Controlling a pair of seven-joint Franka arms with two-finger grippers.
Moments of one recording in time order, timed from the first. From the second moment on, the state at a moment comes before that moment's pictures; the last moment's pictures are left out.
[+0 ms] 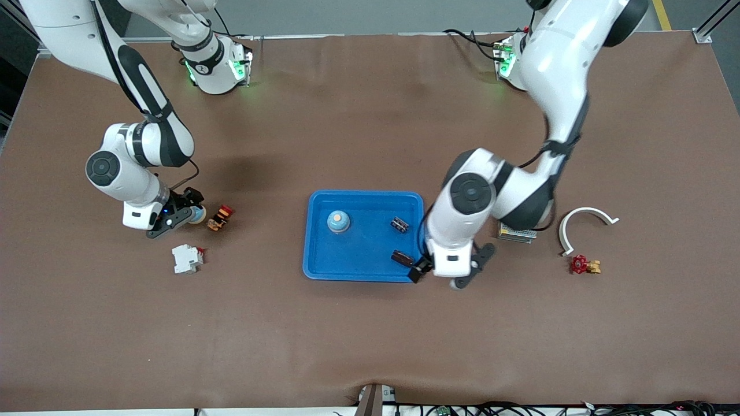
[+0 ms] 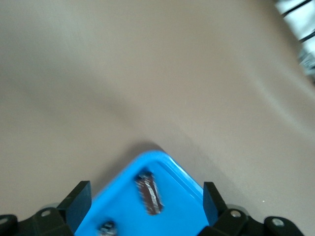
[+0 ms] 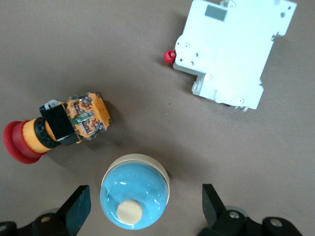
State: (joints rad) left arm -0.36 0.70 -0.20 -1.29 0.16 2.13 -1.30; right arm 0.00 0.33 -0.02 -2.31 -0.02 2.59 -0.60
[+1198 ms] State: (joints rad) left arm -0.02 0.26 -0.20 -1.29 0.16 1.61 -0.35; right arm 0.00 0.37 -0.02 -2.32 -0.02 2.62 -0.61
